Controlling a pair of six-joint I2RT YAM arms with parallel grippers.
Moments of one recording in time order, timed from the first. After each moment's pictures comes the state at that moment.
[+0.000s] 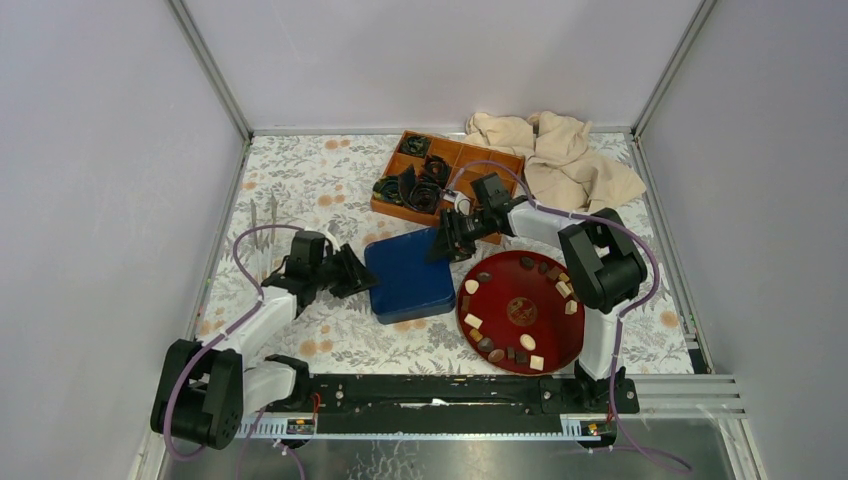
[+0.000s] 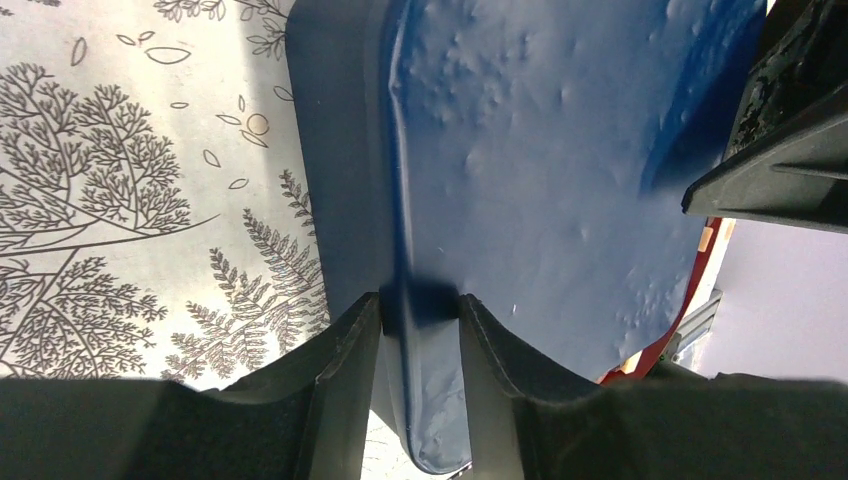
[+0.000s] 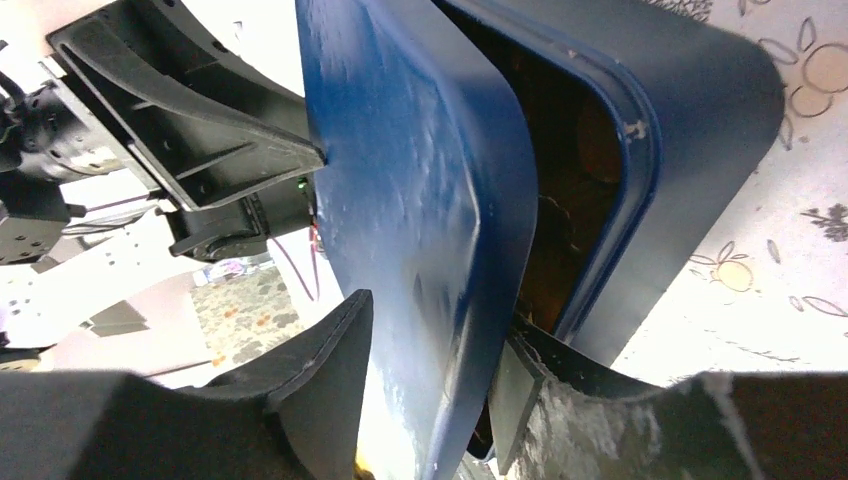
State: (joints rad) left arm -0.22 1.12 0.45 -0.13 0.43 -0.71; right arm 0.49 1.96 1.22 -0.24 -0.92 0.54
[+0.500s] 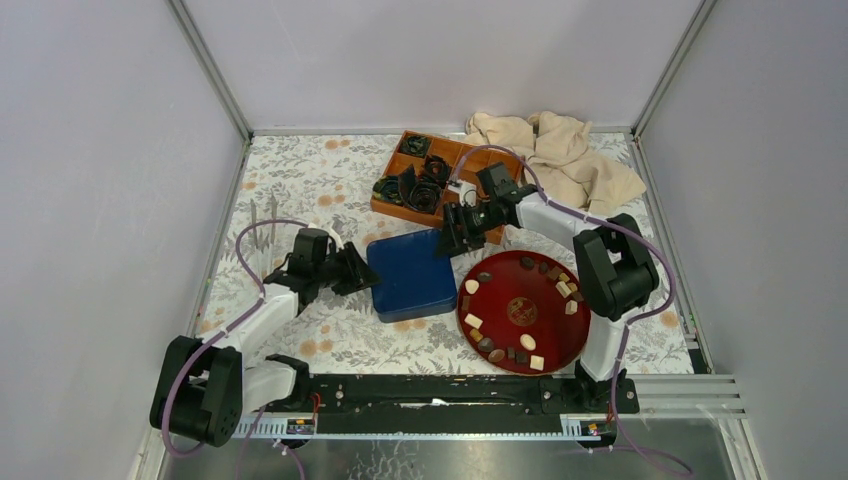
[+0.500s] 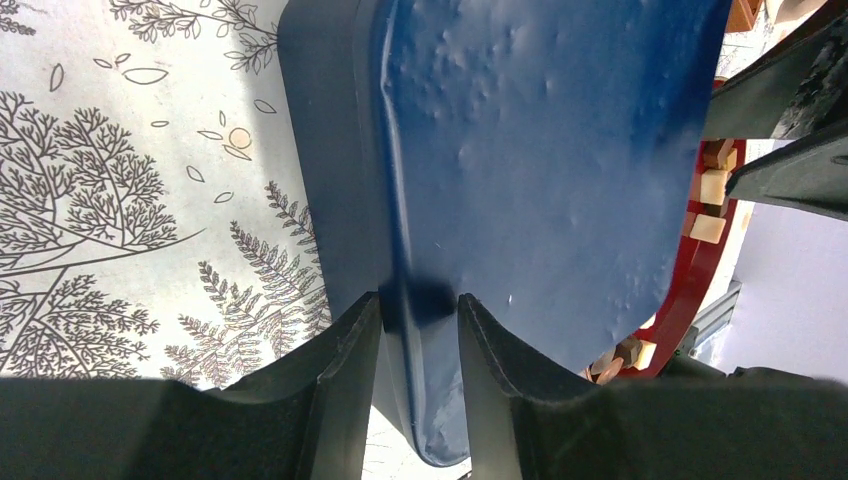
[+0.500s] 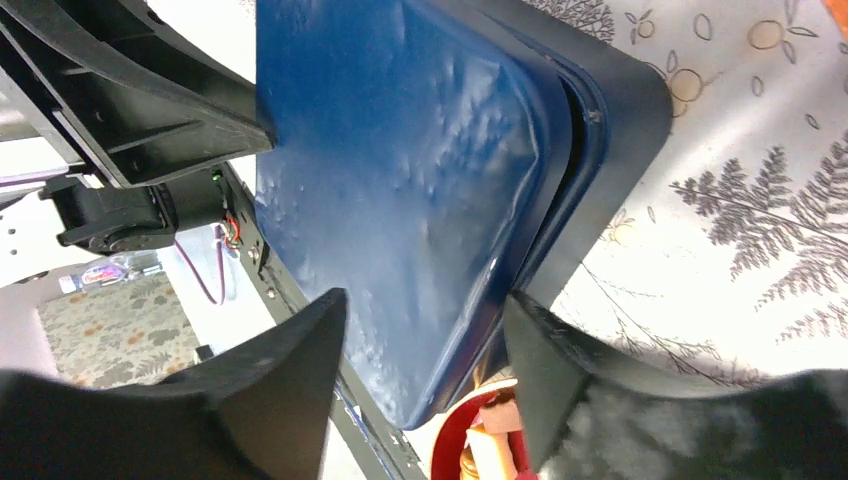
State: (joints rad) left arm -0.24 1.14 0.48 -0.13 0.42 -0.68; right arm 0.48 1.89 1.29 -0.43 -0.78 0.29
